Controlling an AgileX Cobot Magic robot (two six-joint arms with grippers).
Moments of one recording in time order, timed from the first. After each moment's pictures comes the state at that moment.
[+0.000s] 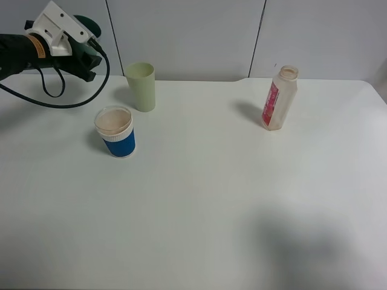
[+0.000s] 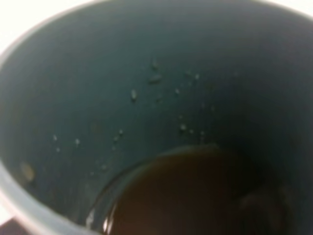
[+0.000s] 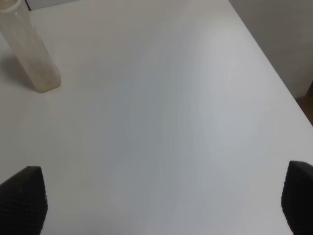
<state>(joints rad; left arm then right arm) 0.00 1.93 -1.08 0.73 -0.50 -0.03 -0.05 0.00 -0.50 -0.12 1.06 0.17</state>
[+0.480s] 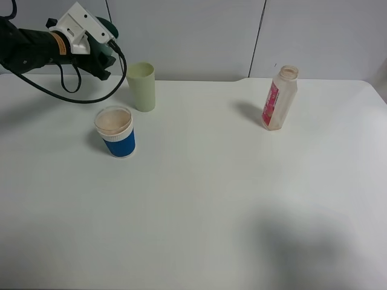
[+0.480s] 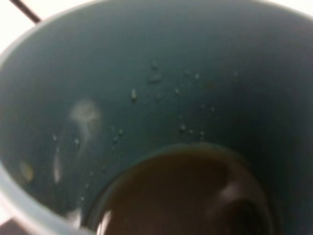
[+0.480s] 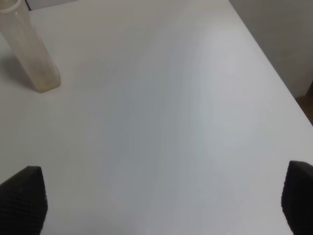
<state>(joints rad) -0.06 2.00 -1.20 0.75 -0.40 -0.03 -0.05 0.00 -0.50 -0.12 1.06 0.17</state>
